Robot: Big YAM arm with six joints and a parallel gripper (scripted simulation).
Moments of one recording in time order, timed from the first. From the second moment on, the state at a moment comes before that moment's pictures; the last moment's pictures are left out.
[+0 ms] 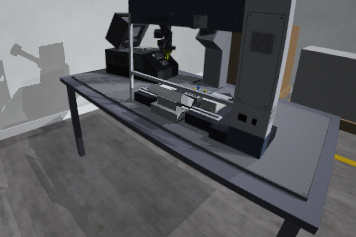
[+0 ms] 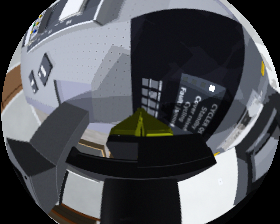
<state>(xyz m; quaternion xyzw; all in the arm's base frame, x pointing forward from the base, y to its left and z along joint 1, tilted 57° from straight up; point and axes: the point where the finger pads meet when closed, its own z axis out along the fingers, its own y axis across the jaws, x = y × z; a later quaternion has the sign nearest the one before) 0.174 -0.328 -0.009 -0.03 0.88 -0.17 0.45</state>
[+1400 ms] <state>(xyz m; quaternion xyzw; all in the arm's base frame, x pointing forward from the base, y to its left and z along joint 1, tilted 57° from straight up) 0.173 -0.330 -0.009 -0.03 0.88 -0.17 0.45</state>
